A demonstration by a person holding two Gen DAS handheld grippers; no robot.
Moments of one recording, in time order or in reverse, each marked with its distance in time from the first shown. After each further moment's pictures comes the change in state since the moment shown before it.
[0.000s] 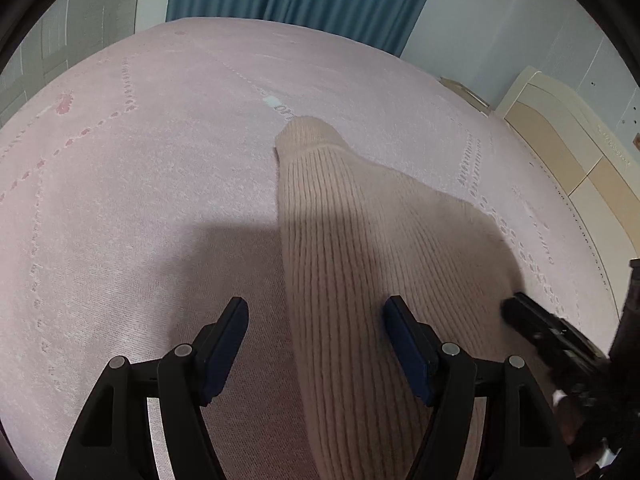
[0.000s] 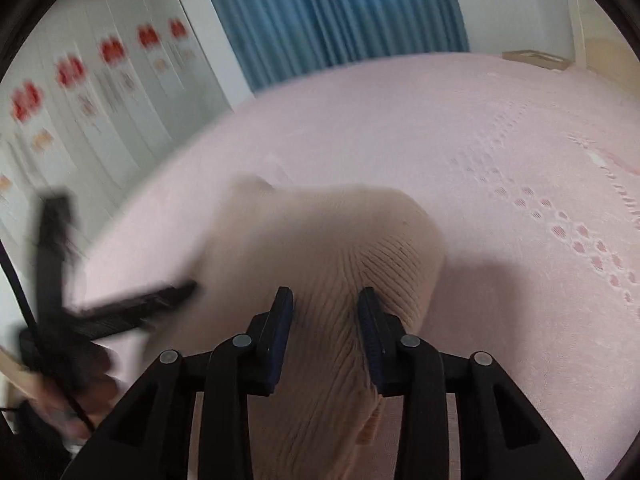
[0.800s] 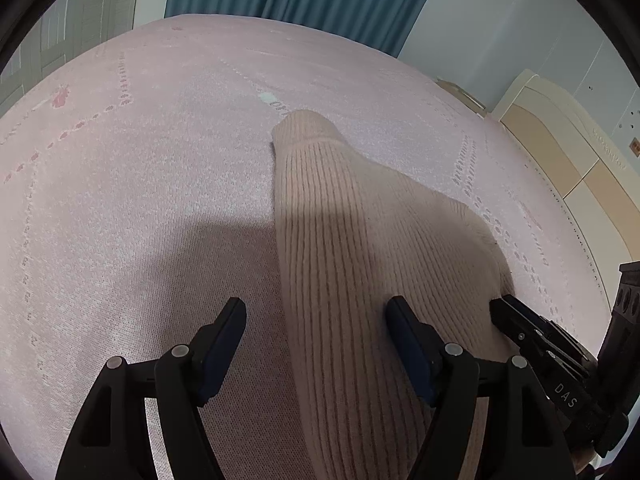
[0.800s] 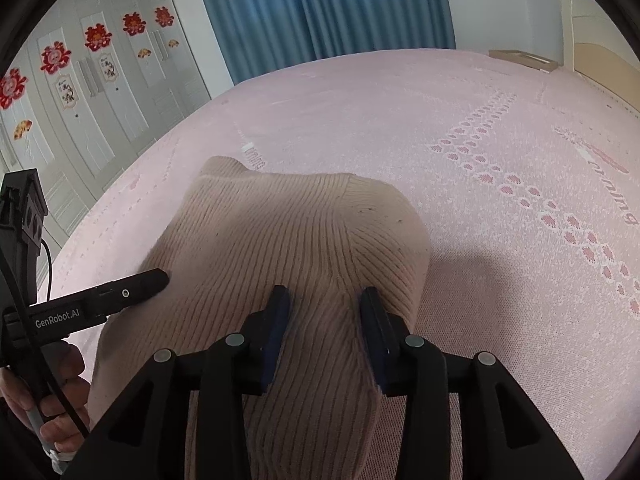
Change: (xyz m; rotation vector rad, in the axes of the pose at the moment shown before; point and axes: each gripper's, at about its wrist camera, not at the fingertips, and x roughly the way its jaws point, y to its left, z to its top) left arm 0.003 0.000 0.000 -0.007 -0.002 -0.017; right arm 0.006 -0.004 -0.004 0.004 0.009 -0.028
